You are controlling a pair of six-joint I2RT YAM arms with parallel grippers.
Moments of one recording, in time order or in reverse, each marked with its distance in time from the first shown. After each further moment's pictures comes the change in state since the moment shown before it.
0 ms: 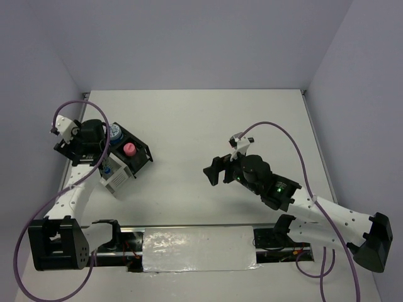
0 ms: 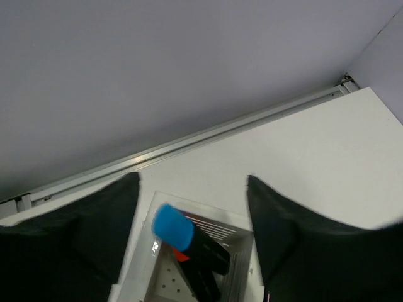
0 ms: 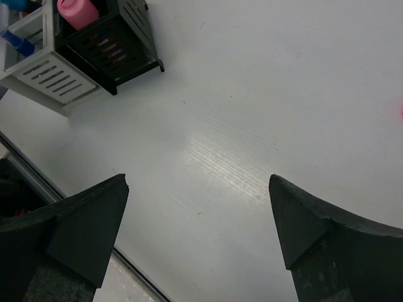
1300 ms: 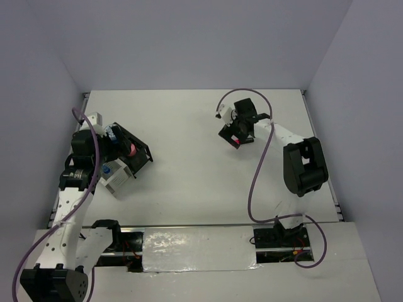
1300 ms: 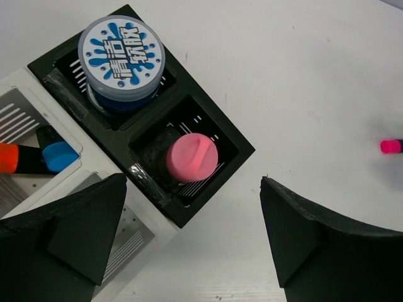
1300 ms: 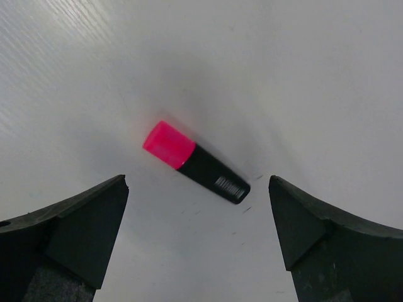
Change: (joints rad) left arm -0.043 -0.293 0.056 -0.386 1.067 0.214; right arm -0.606 0.927 0.616 -0.321 -0.251 -1.025
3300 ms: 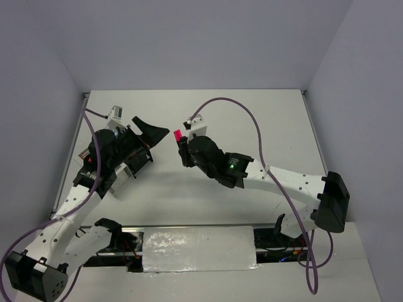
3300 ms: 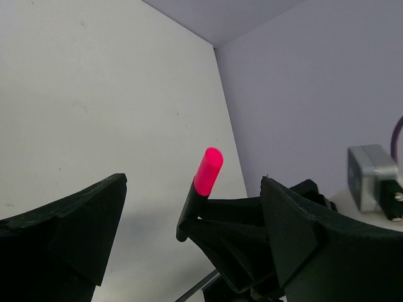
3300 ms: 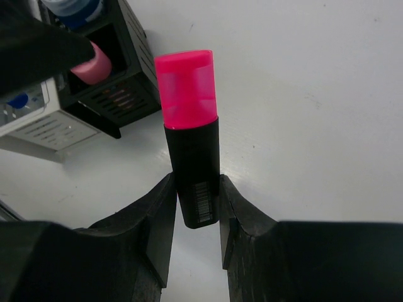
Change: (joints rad) left arm -0.314 0.019 -0.046 0.411 0.216 -0.581; right arm 0.752 -0.381 -0.106 0.225 0.484 1.028
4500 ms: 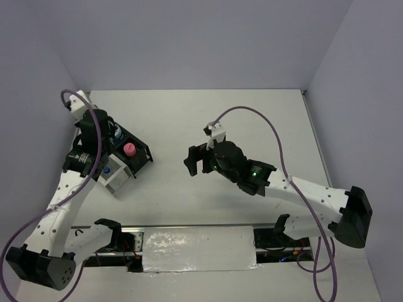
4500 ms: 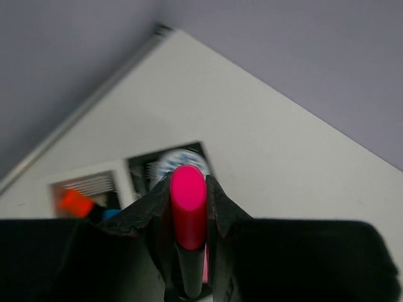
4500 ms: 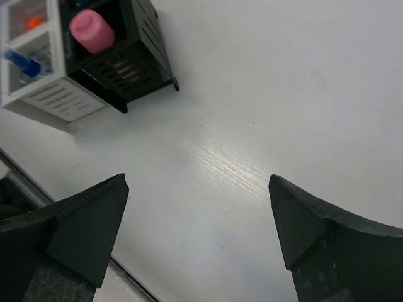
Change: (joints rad) left arm 0.024 0.128 0.291 -0.310 -0.842 0.446; right arm -0.069 -0.197 -0.222 0.070 -0.155 0.002
